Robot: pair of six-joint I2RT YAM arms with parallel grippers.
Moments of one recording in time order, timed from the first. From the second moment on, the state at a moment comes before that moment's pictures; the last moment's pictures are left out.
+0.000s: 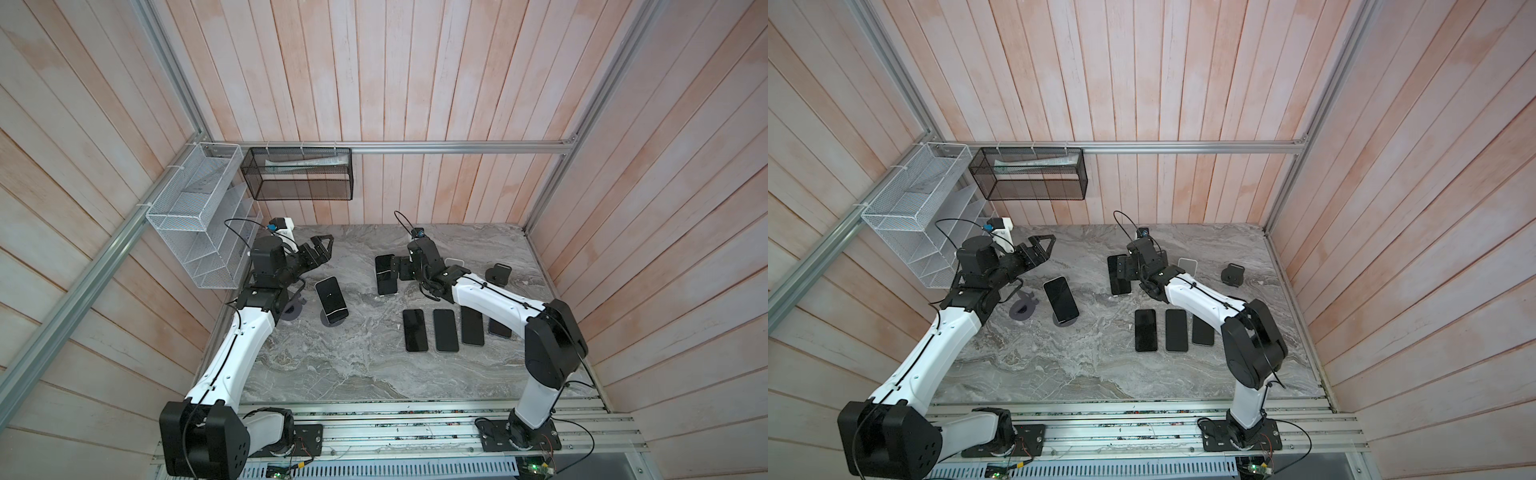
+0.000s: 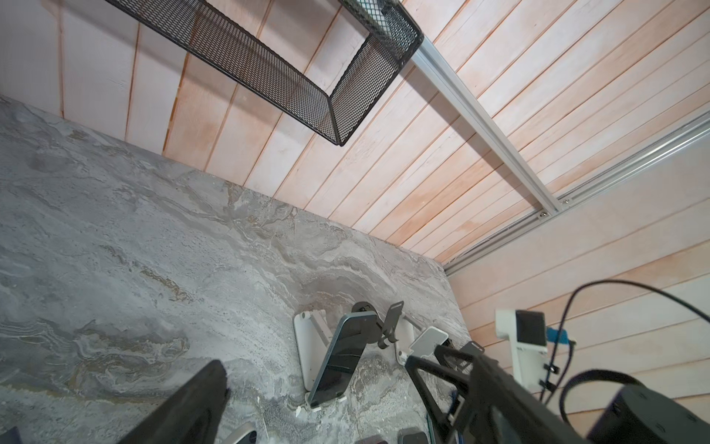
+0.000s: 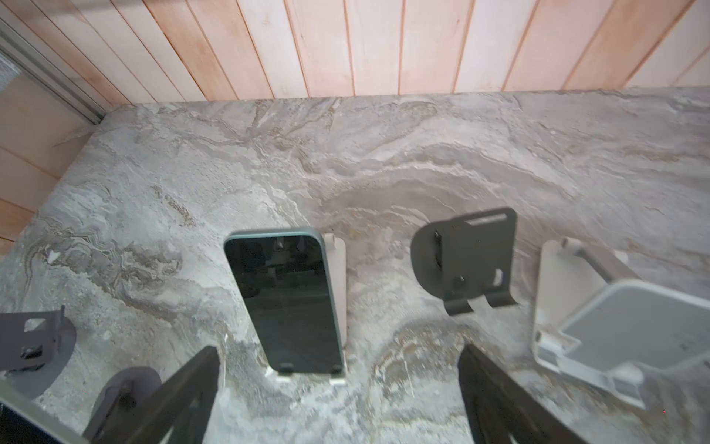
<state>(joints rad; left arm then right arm) -0.08 1.24 1.05 -0.08 0.35 -0.58 0.69 1.84 1.43 -0.21 0.26 0.41</state>
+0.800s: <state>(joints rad) -0.05 1.17 1.00 -0.05 0.39 -0.59 0.70 2.28 2.00 -0.44 0.28 0.34</state>
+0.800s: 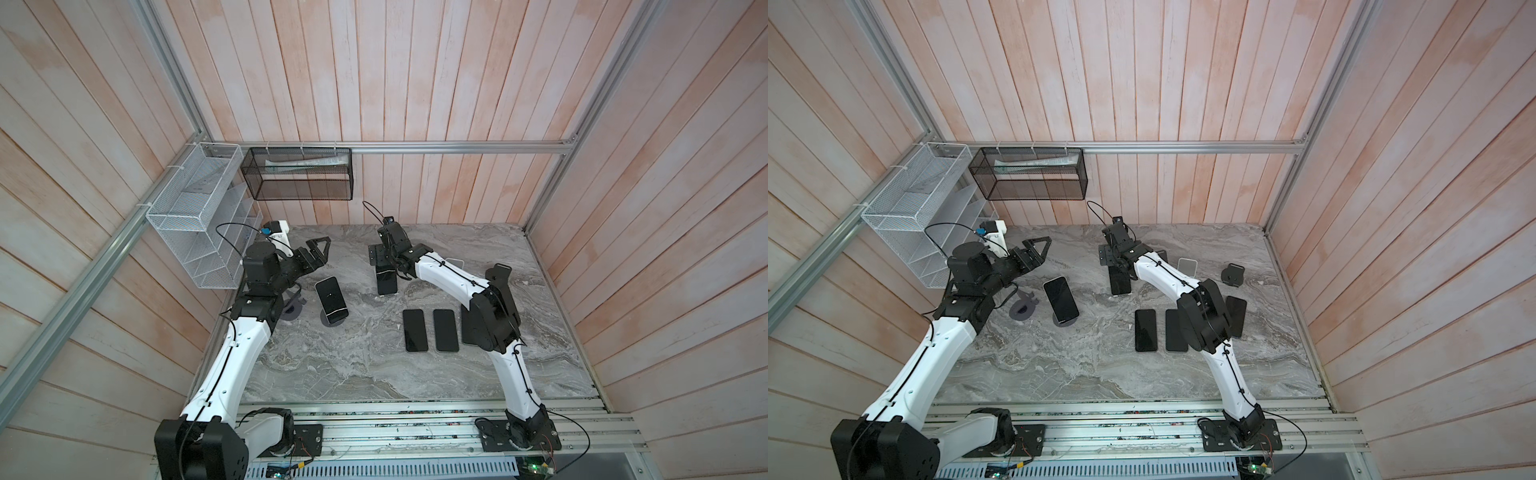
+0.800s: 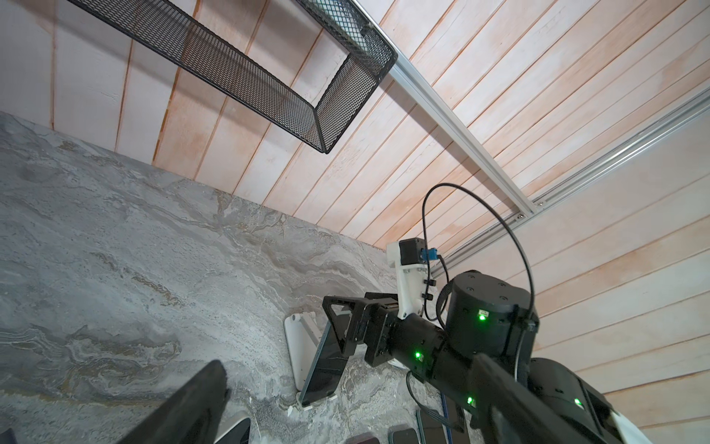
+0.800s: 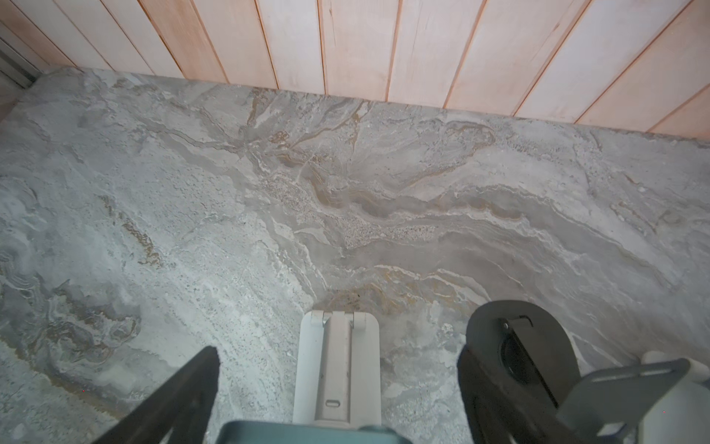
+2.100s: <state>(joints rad) -0.02 1.18 0.98 -0.02 0.42 -0.62 0.73 2.25 1.83 -0.30 0.37 0.42</state>
